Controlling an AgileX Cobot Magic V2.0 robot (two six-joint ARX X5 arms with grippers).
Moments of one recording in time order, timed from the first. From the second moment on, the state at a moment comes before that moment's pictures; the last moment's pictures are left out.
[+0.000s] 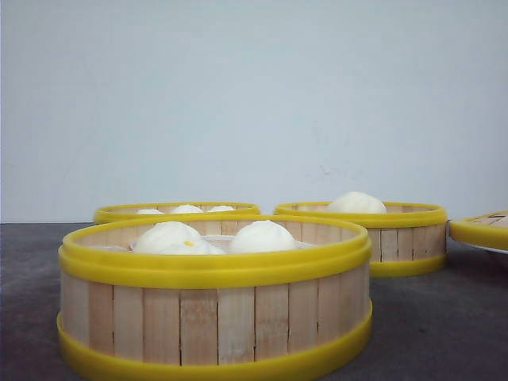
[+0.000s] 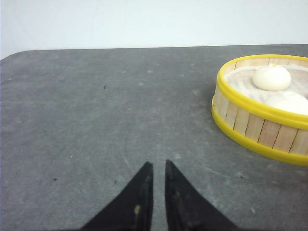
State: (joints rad) left arm -0.09 0.01 0.03 -0.18 -0.11 0.02; right arm -0.09 0.01 0.01 -0.12 0.02 0.06
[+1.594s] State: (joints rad) left arm -0.09 0.04 0.13 -0.16 -0.11 -0.37; right arm -0.09 0.06 0.18 -0.16 -0.07 0.62
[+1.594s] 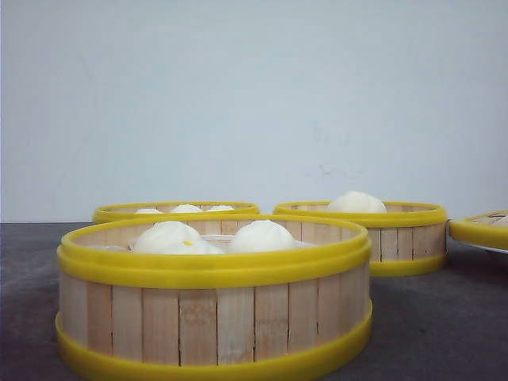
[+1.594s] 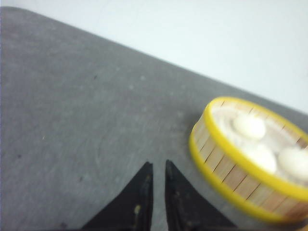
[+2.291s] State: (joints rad) left arm -0.09 0.56 0.73 -0.31 -0.05 -0.28; right arm -0.07 0.56 0.82 -0.47 -0.08 0.18
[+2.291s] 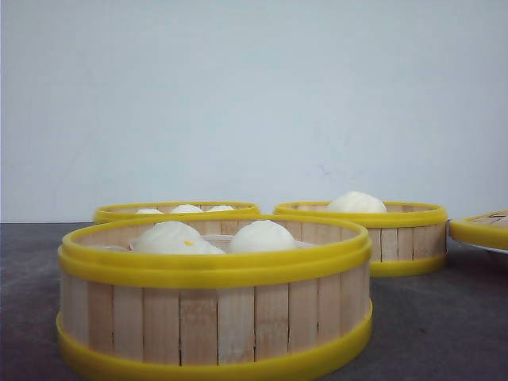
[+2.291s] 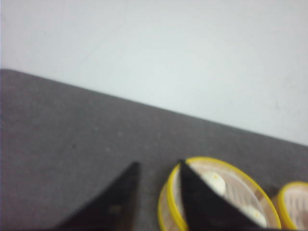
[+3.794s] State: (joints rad) left arm -0.17 1.84 1.34 -0.42 0.07 -0.17; right arm 0.04 0.76 0.82 -0.40 -0.13 0.18
